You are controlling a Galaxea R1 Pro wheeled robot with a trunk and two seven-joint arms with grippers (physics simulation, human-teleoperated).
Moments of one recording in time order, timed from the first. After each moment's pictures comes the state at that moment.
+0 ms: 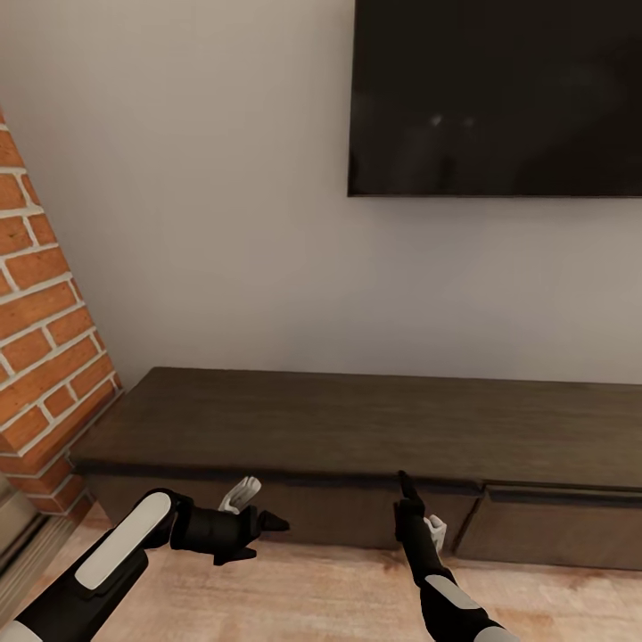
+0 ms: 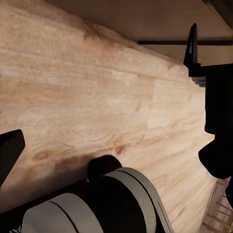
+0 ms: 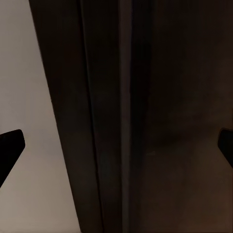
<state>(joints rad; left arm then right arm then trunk) -0.44 0.31 -0.47 -1.27 1.67 0.99 0.42 -0.55 0.07 0.19 -0.23 -1.73 -0.05 0.75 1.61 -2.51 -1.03</state>
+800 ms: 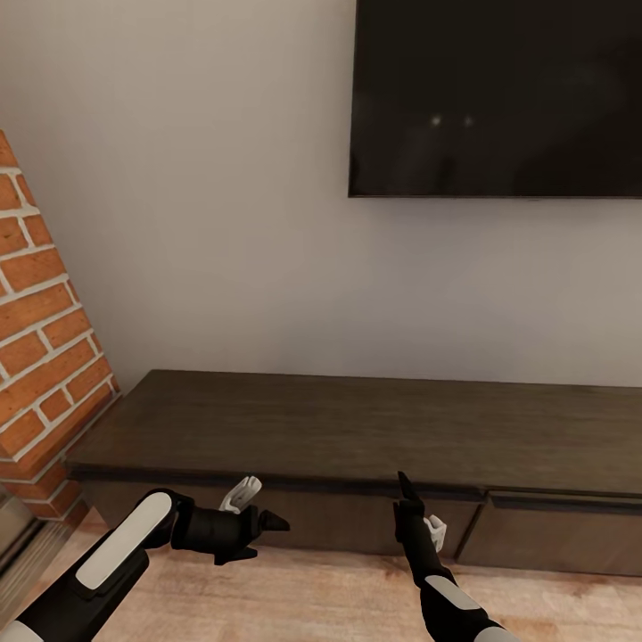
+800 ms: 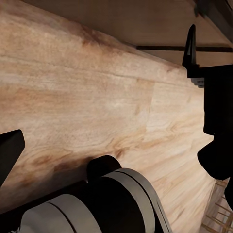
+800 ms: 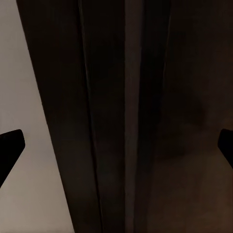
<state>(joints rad) -0.44 0.31 -0.47 -1.27 1.67 0.99 0.42 -0.55 0.07 0.19 -0.22 -1.73 -0.05 0.75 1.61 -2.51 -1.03</state>
